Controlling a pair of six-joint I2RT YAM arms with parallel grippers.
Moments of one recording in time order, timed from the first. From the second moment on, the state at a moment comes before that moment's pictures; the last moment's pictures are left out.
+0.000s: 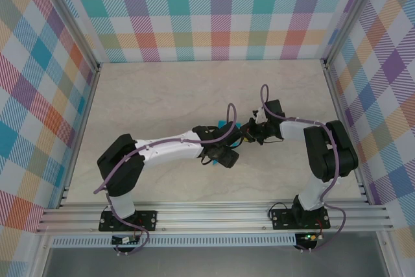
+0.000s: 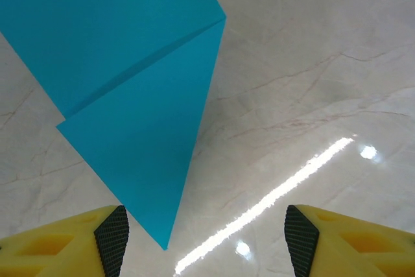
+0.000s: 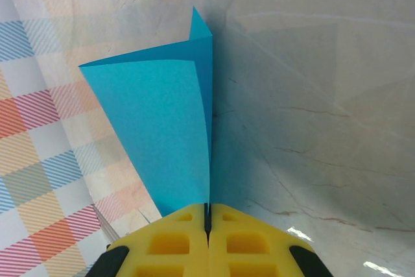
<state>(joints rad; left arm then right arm) -1.04 1.81 1.31 -0.67 -0.14 -0.35 0.28 1.73 0.82 -0.12 -0.73 0.78</state>
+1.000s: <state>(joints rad) -1.04 2.02 1.40 -0.69 -0.31 -0.33 0.30 1.73 0.83 -0.16 -0.72 0.79</state>
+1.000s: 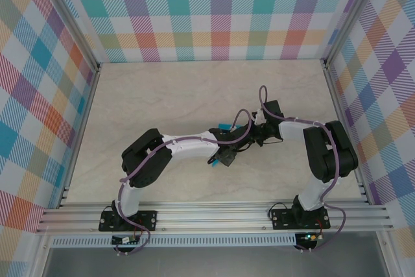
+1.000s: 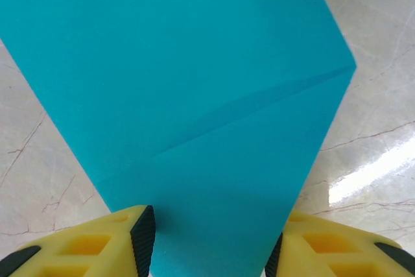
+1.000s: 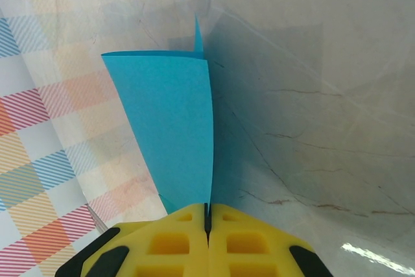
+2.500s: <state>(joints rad) -0.84 1.92 1.13 -0.25 0.24 -0.50 0.28 1.52 0.76 -0.26 -0.69 0.65</state>
